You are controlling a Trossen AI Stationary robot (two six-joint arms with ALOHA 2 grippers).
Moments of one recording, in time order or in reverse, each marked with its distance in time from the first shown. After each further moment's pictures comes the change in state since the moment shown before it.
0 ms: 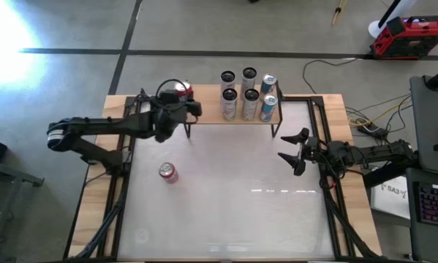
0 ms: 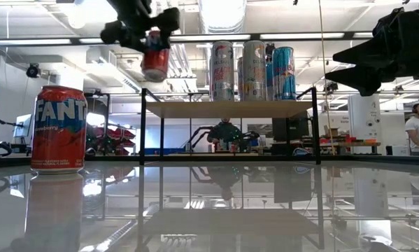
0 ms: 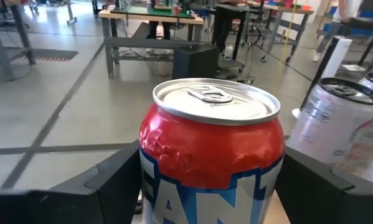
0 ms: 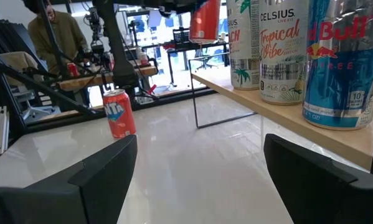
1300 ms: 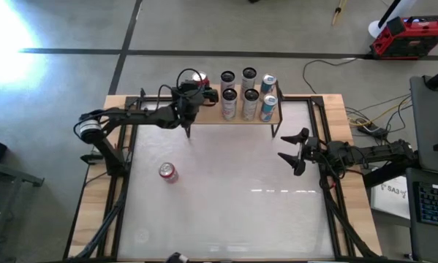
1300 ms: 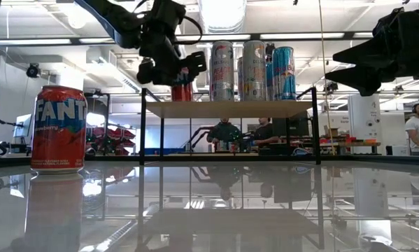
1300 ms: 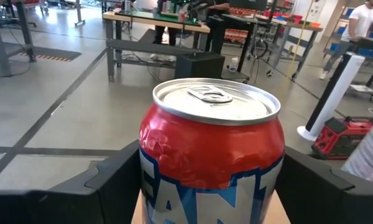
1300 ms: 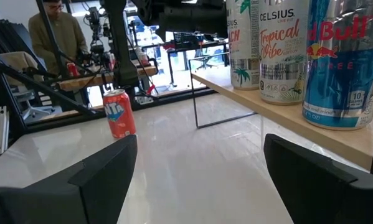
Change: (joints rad) left arm 0.231 0.358 -0.001 0.579 0.156 0.167; right arm 0.000 0.000 0.000 0.000 0.000 0.000
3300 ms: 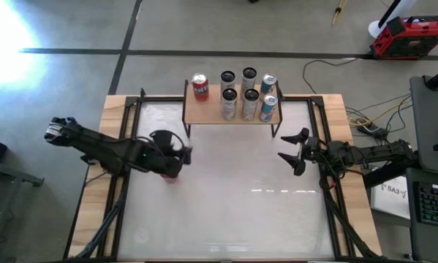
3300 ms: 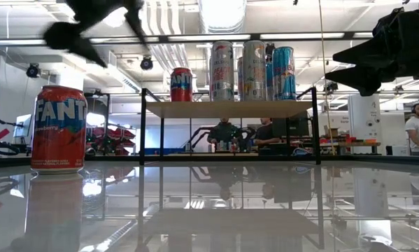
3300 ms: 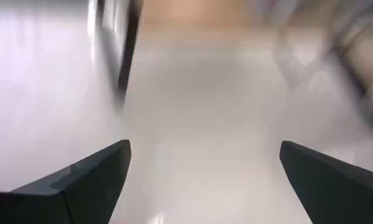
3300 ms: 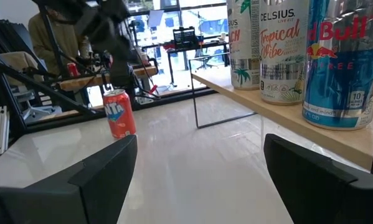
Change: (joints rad) left arm -0.675 -0.384 0.001 -1.263 0.177 -1.104; right arm 0.000 0.000 0.000 0.000 0.000 0.000
